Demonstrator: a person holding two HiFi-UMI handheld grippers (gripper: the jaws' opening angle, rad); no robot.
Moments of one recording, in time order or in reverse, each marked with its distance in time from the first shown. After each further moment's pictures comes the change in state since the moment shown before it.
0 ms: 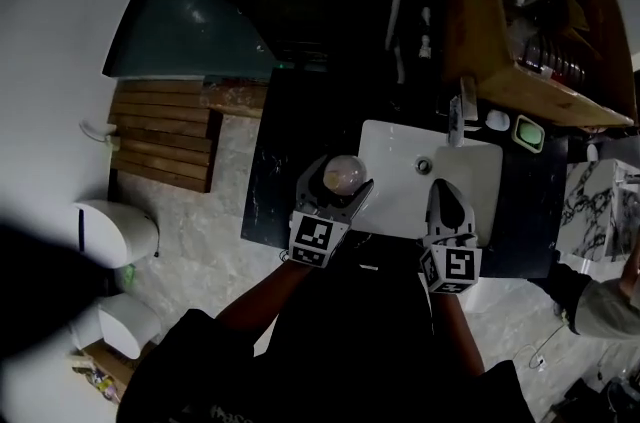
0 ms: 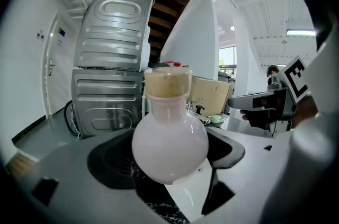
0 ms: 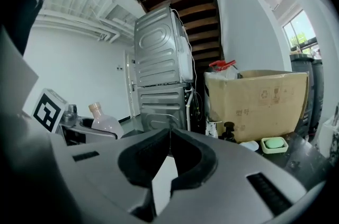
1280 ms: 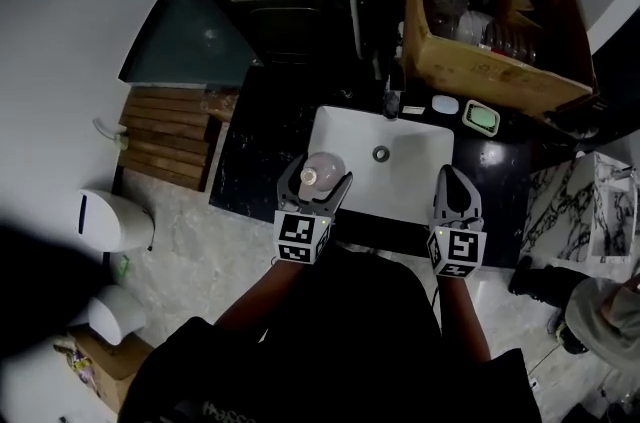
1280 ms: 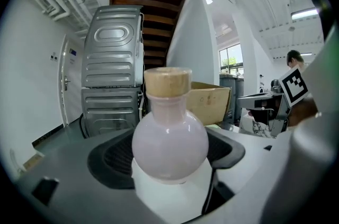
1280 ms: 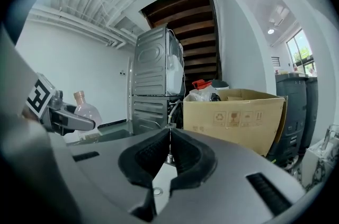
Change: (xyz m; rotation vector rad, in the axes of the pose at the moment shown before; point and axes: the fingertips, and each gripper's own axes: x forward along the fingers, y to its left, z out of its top) left arm -0.024 -0.145 0.040 0.030 -0.080 0.187; right arm -0.120 -0.148 0.021 -0.107 -0.114 -0.004
